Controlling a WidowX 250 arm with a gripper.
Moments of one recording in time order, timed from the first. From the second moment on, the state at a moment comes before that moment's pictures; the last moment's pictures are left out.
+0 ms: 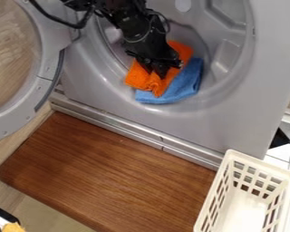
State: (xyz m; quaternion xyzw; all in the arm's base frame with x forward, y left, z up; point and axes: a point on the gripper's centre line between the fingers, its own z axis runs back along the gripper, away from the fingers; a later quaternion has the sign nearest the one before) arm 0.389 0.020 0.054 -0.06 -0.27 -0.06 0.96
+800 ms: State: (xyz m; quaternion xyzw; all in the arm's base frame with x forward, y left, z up) arm 0.392 0.026 0.072 -0.05 -0.27 -0.05 0.96
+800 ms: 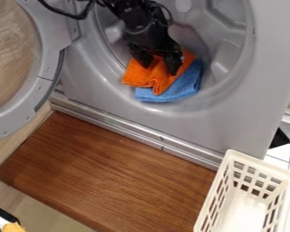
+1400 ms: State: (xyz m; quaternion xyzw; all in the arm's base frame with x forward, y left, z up) arm 0.329 0.033 0.092 -0.03 -0.26 -0.03 0.97
